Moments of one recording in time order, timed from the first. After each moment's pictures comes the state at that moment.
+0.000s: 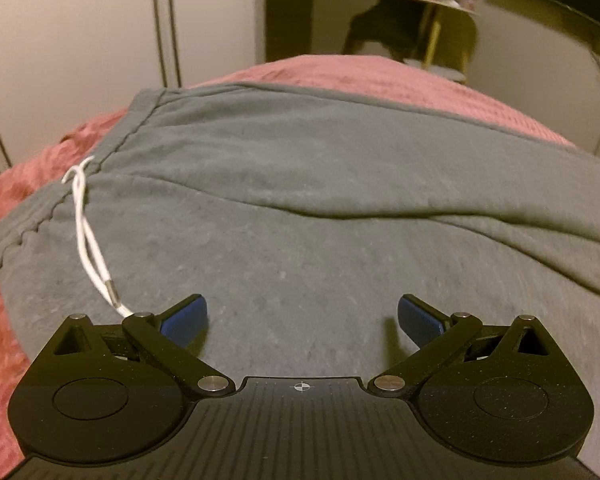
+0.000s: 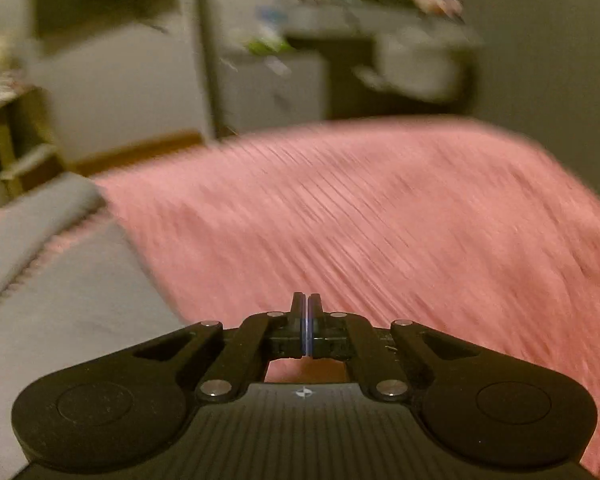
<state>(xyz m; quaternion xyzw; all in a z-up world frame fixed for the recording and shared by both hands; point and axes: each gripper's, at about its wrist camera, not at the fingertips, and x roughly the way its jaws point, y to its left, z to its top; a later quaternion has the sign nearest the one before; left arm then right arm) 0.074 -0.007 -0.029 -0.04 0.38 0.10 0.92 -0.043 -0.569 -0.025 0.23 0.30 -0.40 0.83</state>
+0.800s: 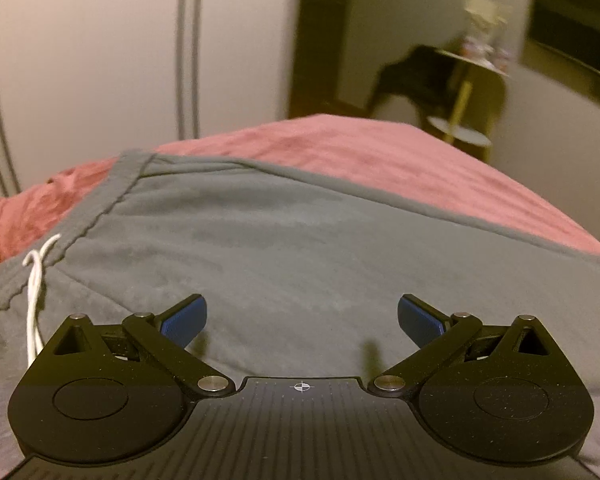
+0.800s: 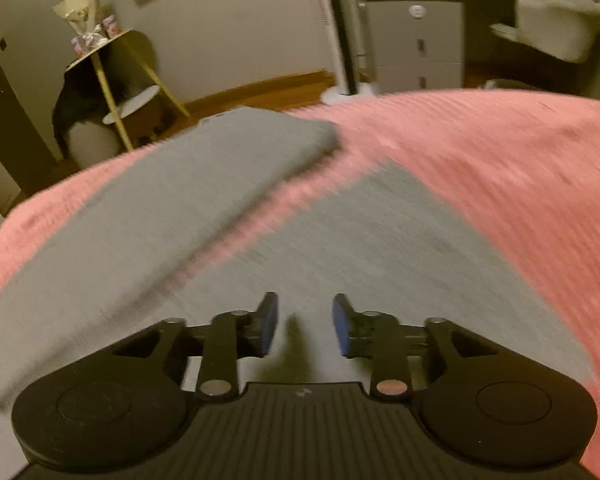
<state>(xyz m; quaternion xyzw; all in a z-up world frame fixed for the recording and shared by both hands) 0.175 0.016 -0.015 -0.10 0.31 0.16 0.93 0.165 -0.445 -0.002 0.21 0.37 -0.23 0.88</state>
